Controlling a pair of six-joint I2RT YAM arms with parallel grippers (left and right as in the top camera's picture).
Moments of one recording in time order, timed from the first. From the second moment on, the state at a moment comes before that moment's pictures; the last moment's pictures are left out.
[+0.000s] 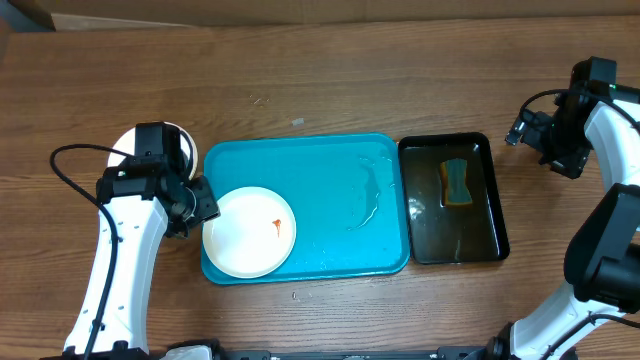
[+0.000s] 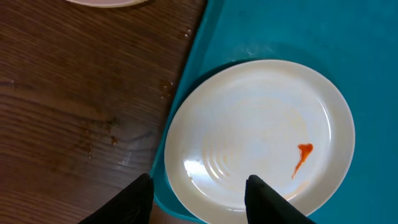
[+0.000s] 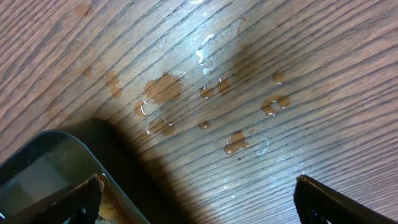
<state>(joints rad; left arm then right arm) 0.08 1.39 1.07 -1.07 -0.01 -0.35 -0.29 1.94 1.52 -1.01 -0.08 0.28</state>
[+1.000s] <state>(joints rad) 0.08 1.52 0.86 -0.93 -0.04 -0.37 -0.29 1.94 1.52 -1.01 -0.08 0.28</state>
